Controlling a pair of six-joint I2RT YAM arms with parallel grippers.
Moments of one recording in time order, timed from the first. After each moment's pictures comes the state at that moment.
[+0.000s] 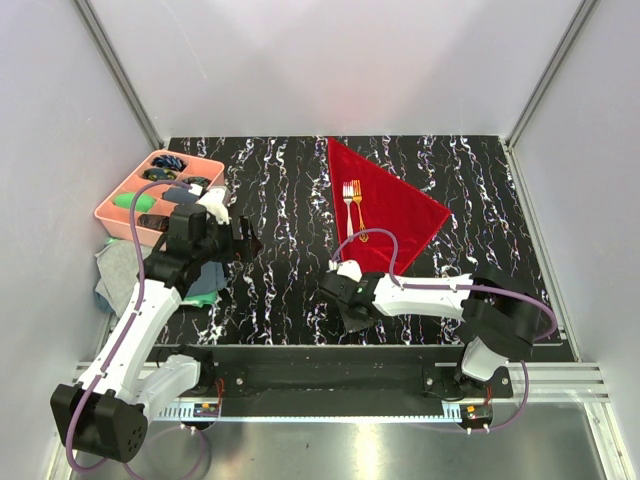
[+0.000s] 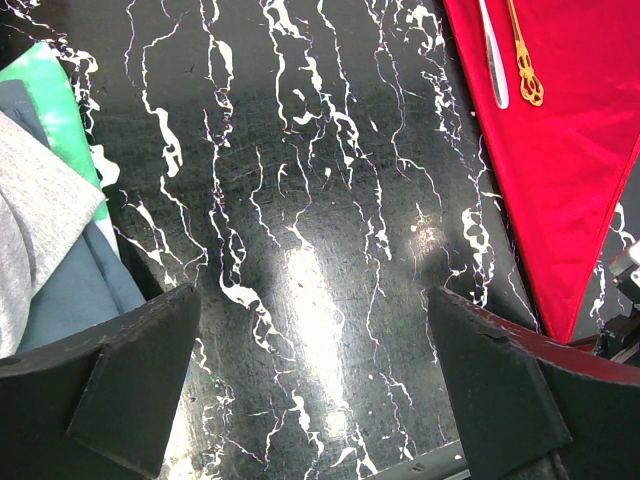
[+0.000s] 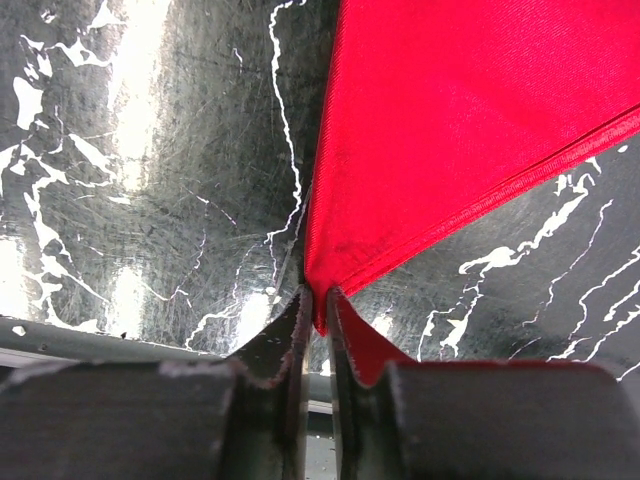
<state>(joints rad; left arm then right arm) -0.21 0.94 0.82 -0.53 0.18 -0.21 1.13 1.64 0.94 -0.65 0.26 0.78</state>
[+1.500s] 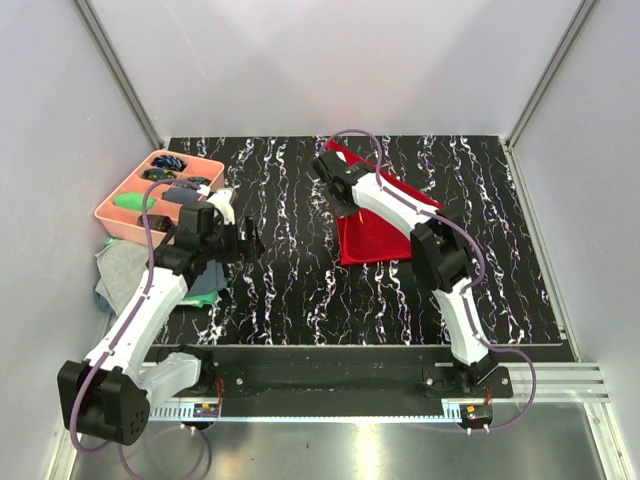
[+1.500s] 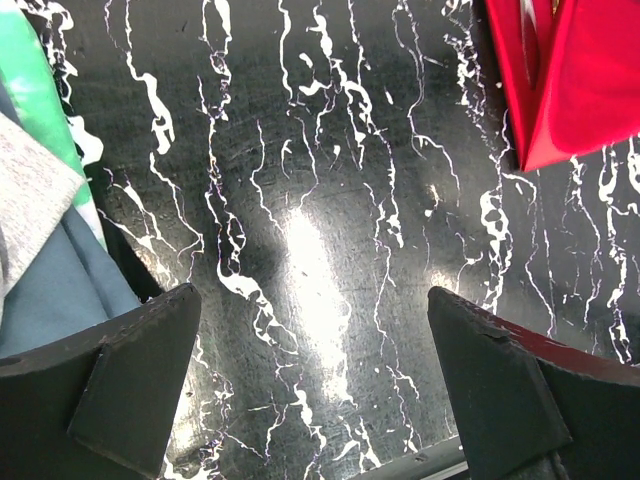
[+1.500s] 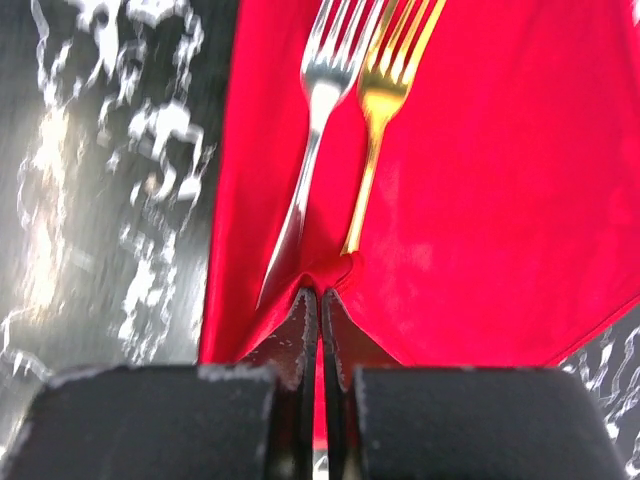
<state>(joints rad) -0.22 1.03 0.82 -0.53 0.19 -0.21 0.65 2.23 1.95 -0.83 0.39 0.19</state>
